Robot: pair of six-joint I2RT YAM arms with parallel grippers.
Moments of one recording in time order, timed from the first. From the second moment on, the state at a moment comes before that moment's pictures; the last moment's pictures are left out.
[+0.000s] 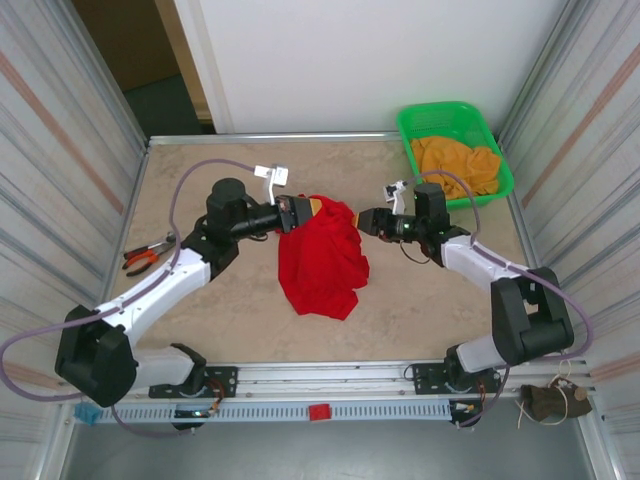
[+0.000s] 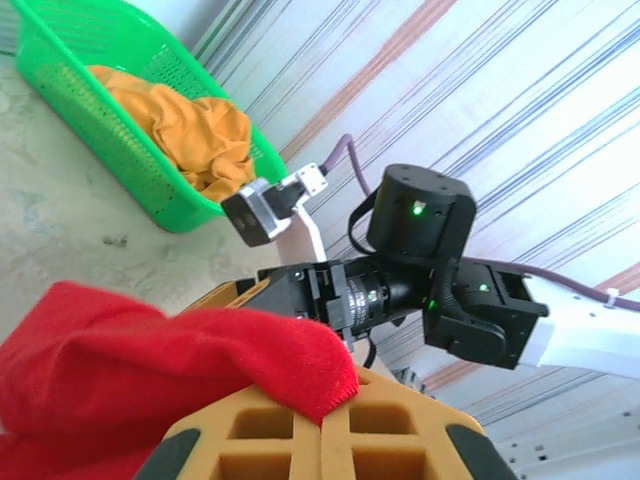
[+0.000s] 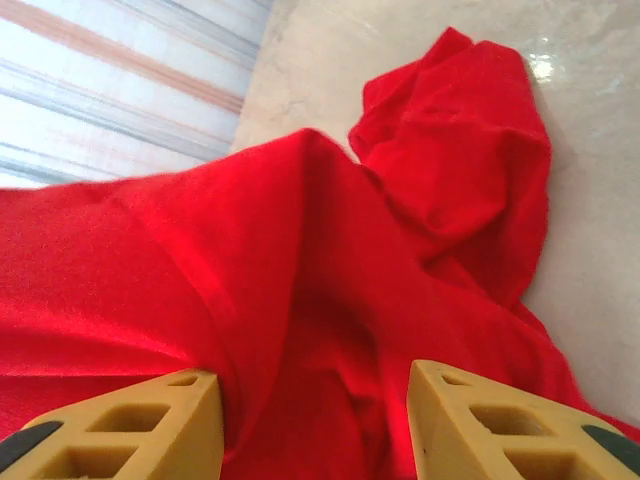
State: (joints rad) left arm -0.53 1.26 0.90 0.24 0.64 -0.69; right arm 0.29 1.43 0.78 0.10 -0.76 0.65
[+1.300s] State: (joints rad) left arm -0.48 1.29 0.78 0.38 0.63 -0.79; right arm 0.55 1.12 1.09 -0.23 -0.51 0.54
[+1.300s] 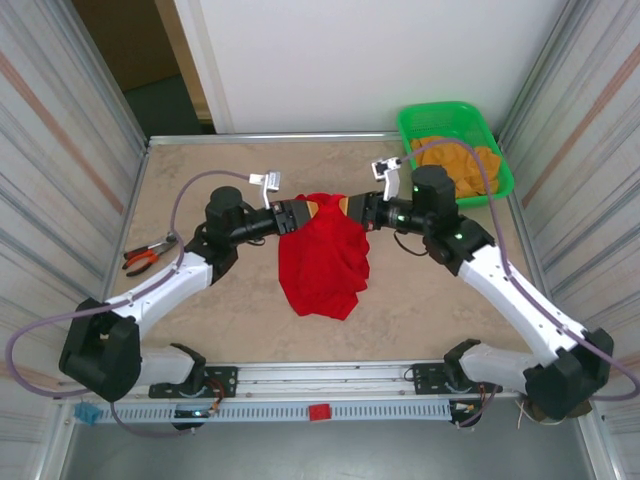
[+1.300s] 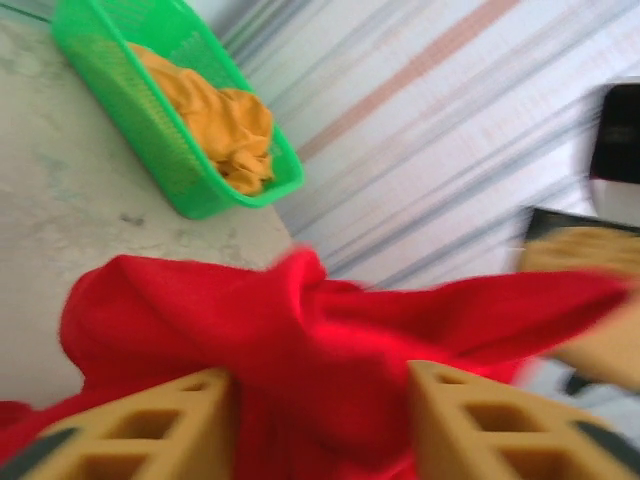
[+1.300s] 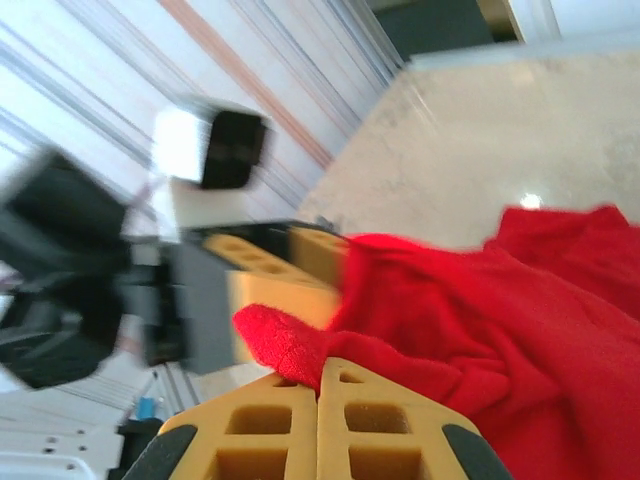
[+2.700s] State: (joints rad) left arm -0.63 1.45 0.91 0.37 0.55 -0.68; right arm 0.47 0.94 0.80 -0.11 -0.66 0.55
